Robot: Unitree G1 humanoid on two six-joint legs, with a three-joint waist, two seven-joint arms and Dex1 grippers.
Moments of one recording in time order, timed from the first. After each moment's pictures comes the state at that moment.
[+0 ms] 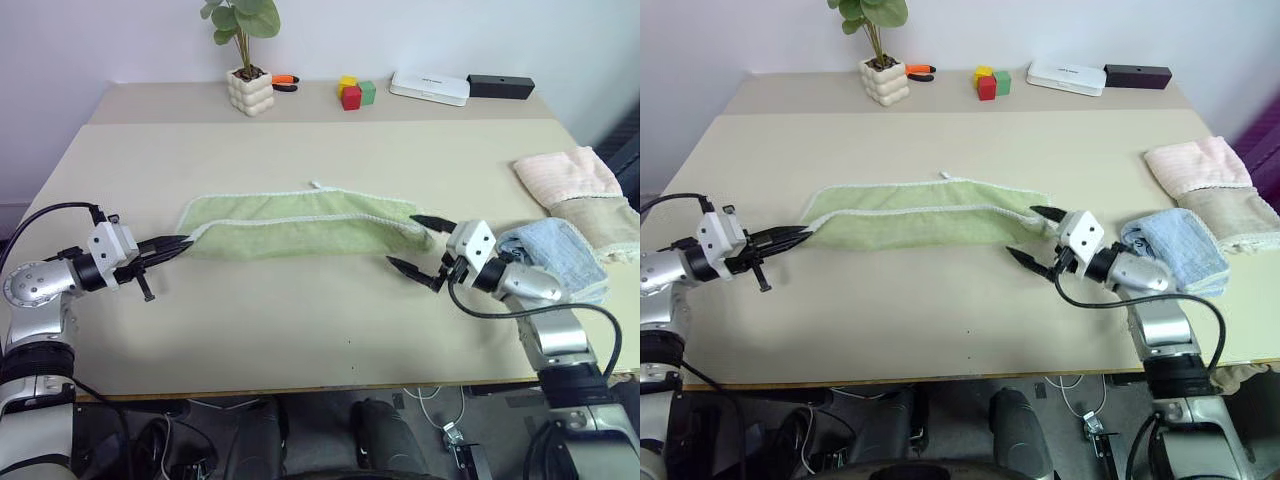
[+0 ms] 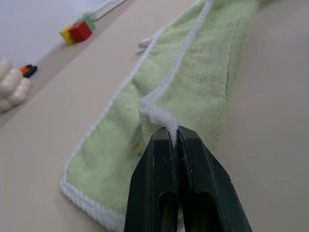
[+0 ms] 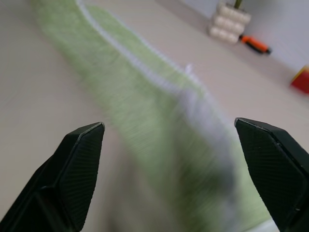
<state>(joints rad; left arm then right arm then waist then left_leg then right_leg) -0.44 0.76 0.22 0.68 -0.32 -0.54 -1.32 -0.37 -0.65 -0.01 0.12 0.21 -0.15 0.90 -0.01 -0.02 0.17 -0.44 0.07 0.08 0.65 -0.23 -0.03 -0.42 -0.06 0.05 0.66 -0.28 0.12</state>
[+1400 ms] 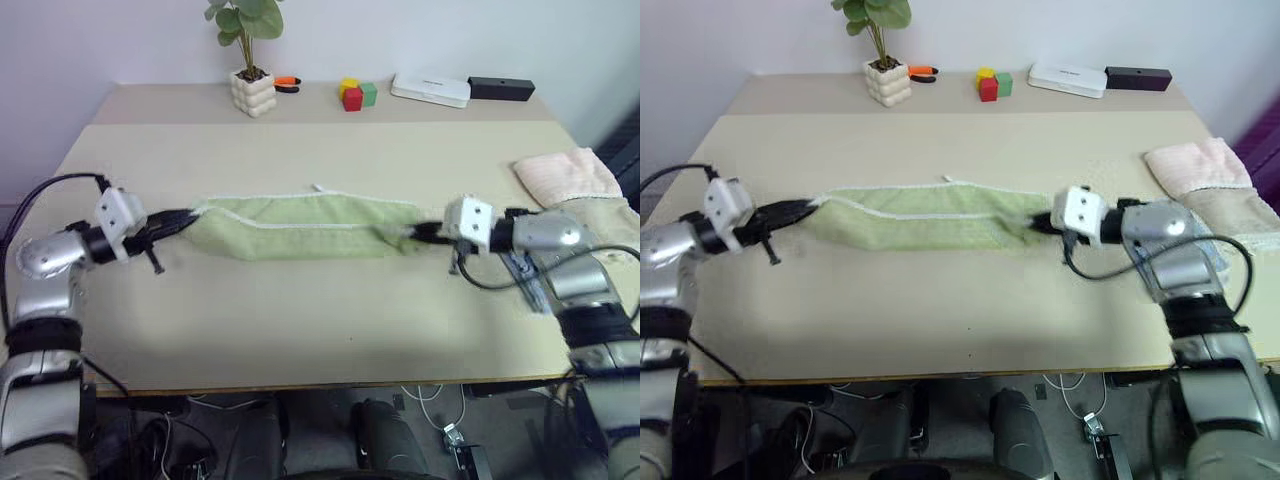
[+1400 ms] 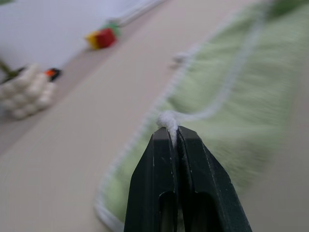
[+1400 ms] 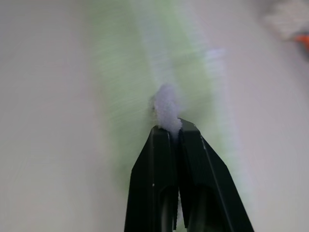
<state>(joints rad) -0.69 0.74 0.16 0.82 -0.24 -0.42 -1.17 -0.70 -0.69 0.10 0.44 0.10 -0.17 1.10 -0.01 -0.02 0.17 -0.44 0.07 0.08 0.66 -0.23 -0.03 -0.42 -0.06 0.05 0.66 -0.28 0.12</state>
